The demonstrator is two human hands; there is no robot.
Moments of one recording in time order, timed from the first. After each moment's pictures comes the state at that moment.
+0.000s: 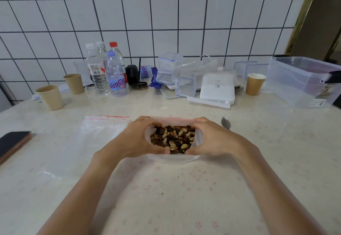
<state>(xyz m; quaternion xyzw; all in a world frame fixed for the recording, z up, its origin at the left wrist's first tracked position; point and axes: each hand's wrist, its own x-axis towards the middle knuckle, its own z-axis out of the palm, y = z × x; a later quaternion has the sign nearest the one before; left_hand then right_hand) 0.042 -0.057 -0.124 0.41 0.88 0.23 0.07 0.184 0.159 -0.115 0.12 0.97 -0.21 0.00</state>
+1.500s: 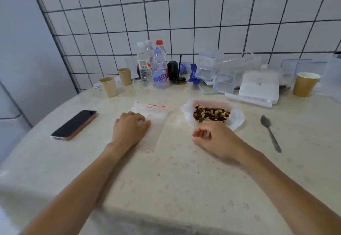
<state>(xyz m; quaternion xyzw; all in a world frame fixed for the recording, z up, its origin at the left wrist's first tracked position) 0.005 -0.172 -0.160 0.17 0.96 0.18 -0.16 0.170 0.091 -0.142 -0.03 0.94 -0.32 -0.12</state>
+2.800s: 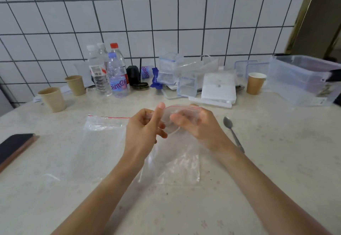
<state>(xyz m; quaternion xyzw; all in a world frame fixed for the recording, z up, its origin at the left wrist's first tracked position) 0.094 -0.038 -0.110 0.18 0.70 0.69 0.04 0.178 0.111 -0.100 0.01 0.81 -0.54 -0.25</state>
